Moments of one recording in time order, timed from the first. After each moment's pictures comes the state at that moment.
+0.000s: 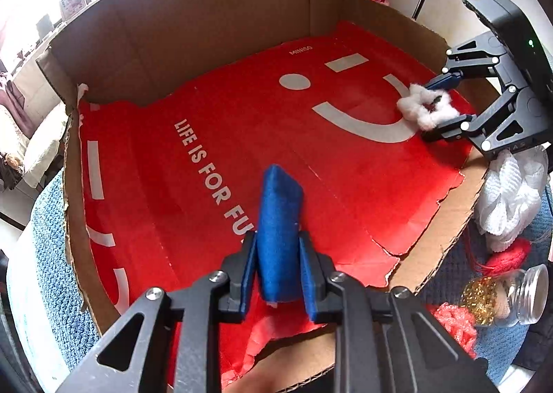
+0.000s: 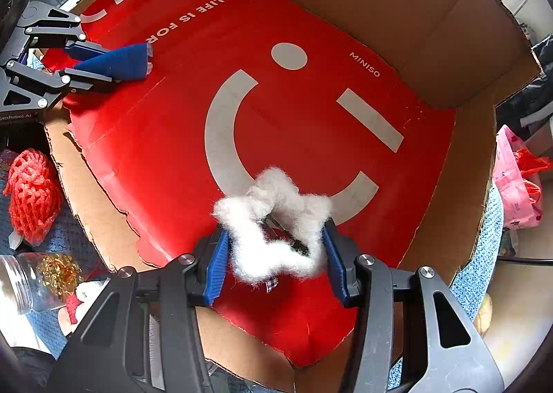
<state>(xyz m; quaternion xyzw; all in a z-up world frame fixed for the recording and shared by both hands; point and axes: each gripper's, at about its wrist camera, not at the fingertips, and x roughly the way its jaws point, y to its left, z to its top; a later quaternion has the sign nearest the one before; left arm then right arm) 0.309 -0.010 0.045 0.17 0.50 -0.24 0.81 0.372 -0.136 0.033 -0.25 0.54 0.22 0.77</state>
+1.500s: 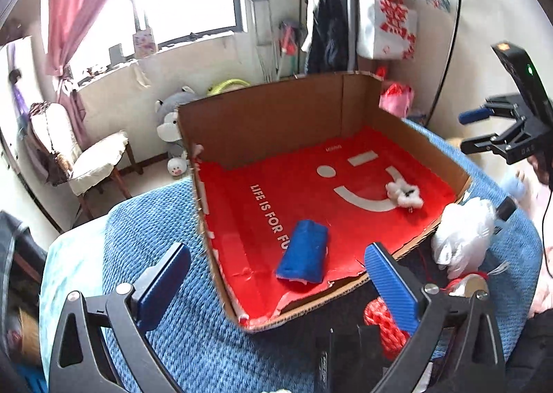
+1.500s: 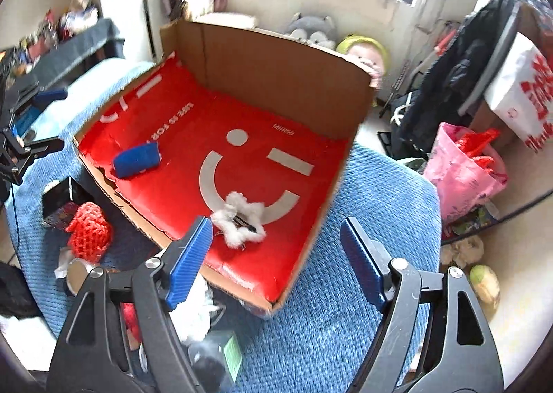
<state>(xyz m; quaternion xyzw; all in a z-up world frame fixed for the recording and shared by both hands) 0.219 0.056 0.146 0.09 0.35 -0.16 0.92 0.299 -0.199 0.147 -0.14 0.42 0.16 0.88</state>
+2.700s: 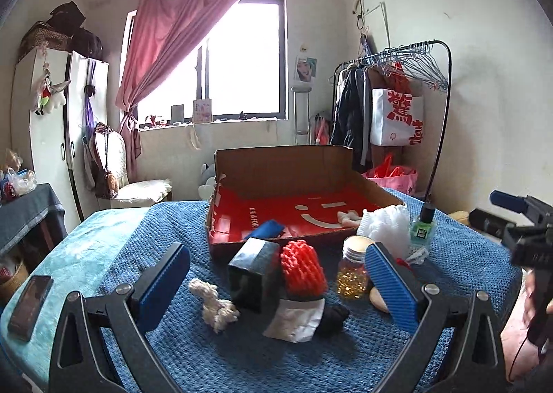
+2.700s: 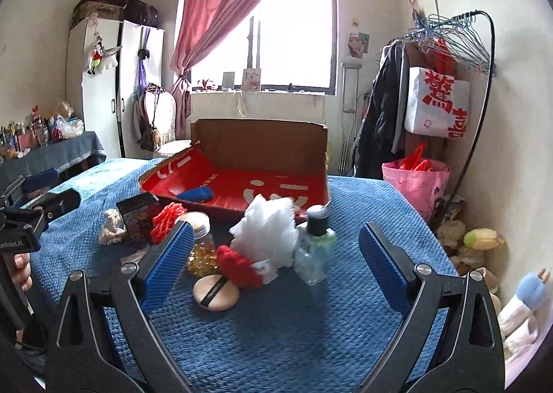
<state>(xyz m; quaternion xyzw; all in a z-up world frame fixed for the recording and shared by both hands) -0.010 0.015 0.116 0.02 0.15 -0.08 0.99 0.031 -0.164 0.096 -0.03 0.15 0.06 0.99</state>
